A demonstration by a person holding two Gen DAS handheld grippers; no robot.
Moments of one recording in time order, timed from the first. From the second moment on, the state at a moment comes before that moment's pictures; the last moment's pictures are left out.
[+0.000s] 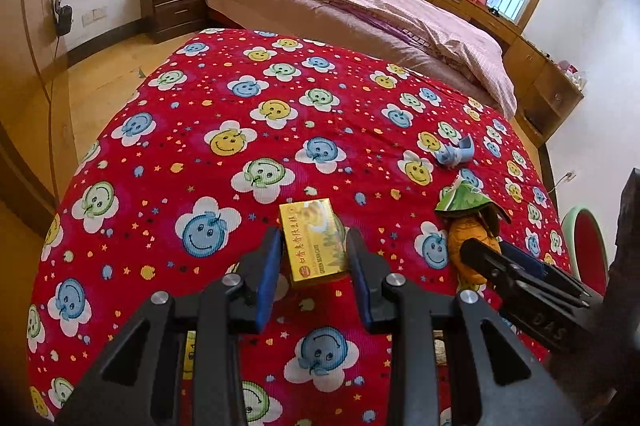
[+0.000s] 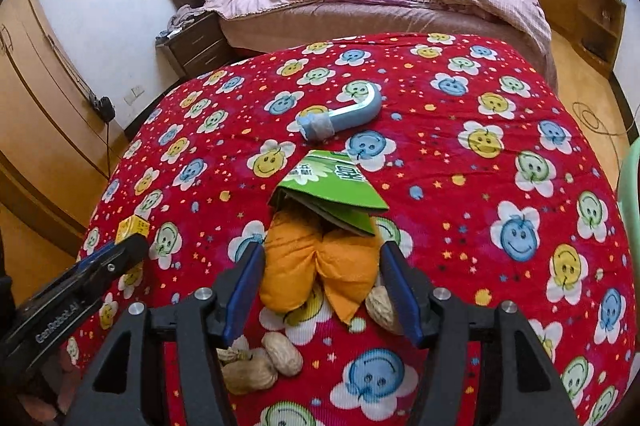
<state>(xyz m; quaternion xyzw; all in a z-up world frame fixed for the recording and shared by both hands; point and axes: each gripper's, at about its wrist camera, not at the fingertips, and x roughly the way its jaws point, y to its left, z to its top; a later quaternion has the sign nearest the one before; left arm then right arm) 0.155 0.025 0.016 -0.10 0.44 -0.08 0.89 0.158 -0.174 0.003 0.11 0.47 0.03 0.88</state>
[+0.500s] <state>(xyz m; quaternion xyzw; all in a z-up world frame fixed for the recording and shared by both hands) 0.143 0.013 0.029 -0.09 0.43 -0.10 0.89 0.131 -0.173 0.014 0.12 0.45 0.07 0.88</state>
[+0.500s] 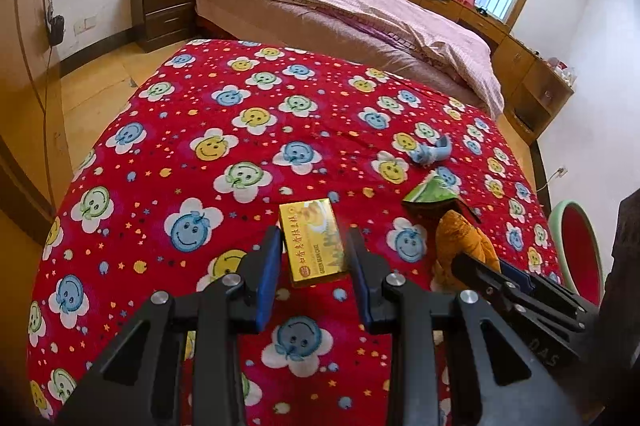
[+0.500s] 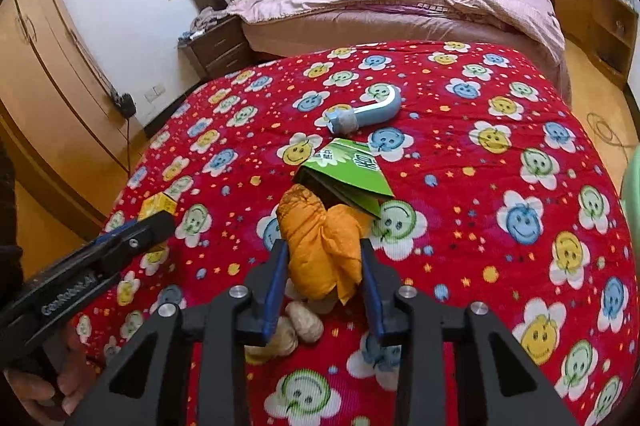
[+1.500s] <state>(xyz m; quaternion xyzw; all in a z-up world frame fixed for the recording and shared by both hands) 0.100 -0.071 0.077 -0.05 0.41 -0.22 0.88 0.031 -0.289 0.081 0.21 0.36 -0.04 0.91</state>
